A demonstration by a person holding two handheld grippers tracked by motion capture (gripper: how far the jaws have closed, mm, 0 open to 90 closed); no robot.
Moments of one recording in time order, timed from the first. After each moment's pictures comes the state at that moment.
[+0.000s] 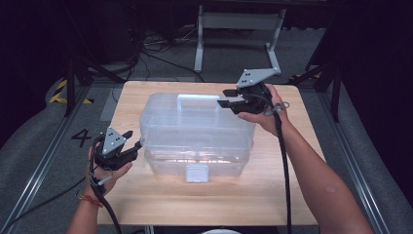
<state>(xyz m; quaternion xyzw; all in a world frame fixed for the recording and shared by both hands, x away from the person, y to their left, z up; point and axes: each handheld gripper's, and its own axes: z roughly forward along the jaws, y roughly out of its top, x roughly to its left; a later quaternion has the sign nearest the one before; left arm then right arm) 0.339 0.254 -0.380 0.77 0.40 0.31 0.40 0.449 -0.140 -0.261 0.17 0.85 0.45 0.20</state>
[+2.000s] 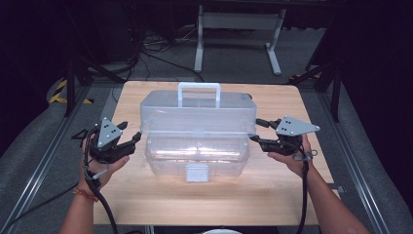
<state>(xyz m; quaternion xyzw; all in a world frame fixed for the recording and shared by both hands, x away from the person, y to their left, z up) 0.339 0.260 -0.353 0.77 0.39 0.33 0.39 0.388 -0.228 -0.356 0.19 0.79 0.51 0.26</state>
